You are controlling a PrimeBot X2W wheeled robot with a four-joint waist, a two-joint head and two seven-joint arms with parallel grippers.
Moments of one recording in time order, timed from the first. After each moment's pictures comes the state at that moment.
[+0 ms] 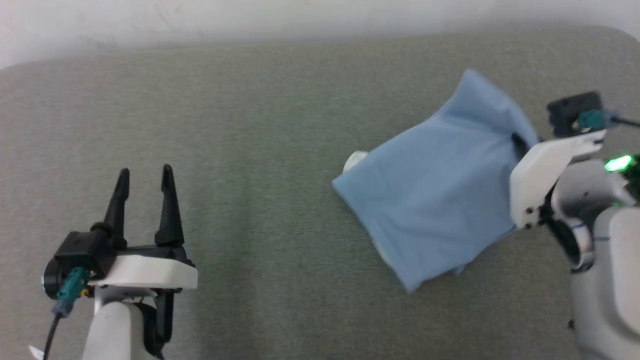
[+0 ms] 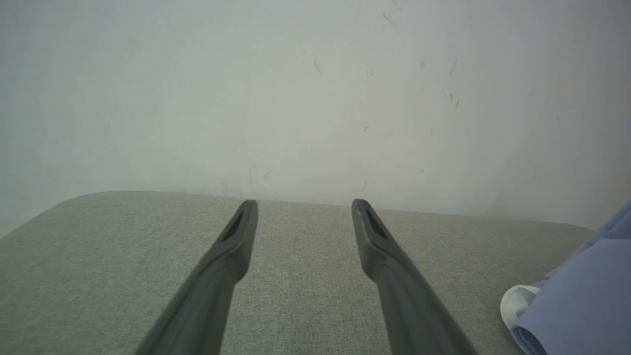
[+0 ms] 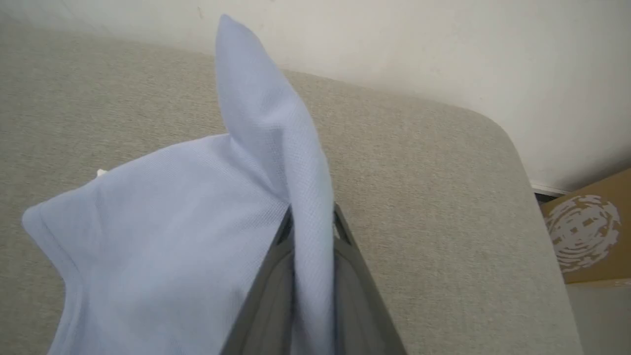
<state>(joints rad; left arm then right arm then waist) -0.17 0.06 0.12 0.11 -0.16 -0.09 -0.26 -0.41 -0.09 -0.03 0.01 0.00 0.13 0.67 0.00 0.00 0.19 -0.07</state>
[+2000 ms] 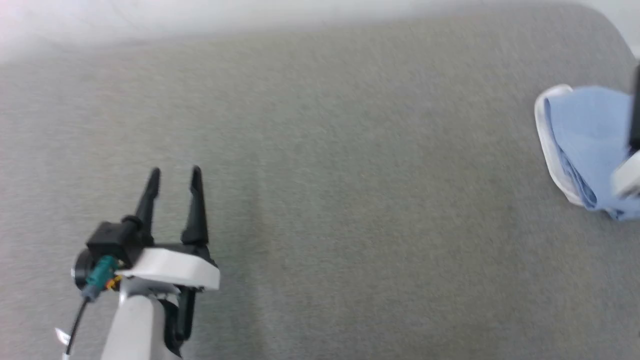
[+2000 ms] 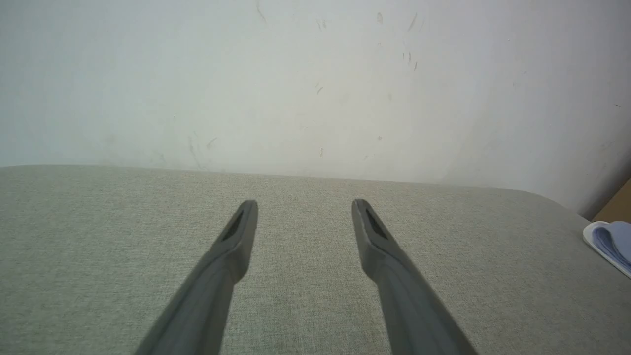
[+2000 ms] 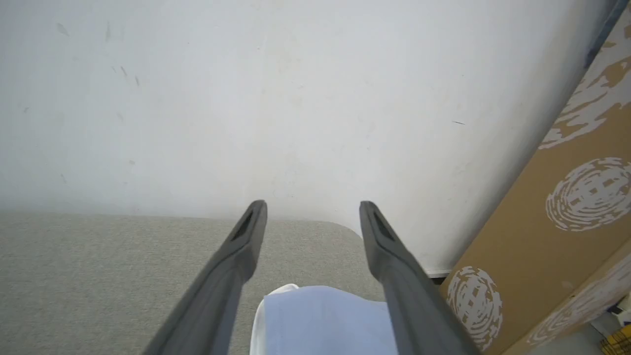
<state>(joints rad) -0.21 0.08 0.03 0.17 -0.20 -0.07 -0.25 -0.49 -0.25 -0.26 0.26 0.01 0.13 -0.06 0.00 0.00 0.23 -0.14</state>
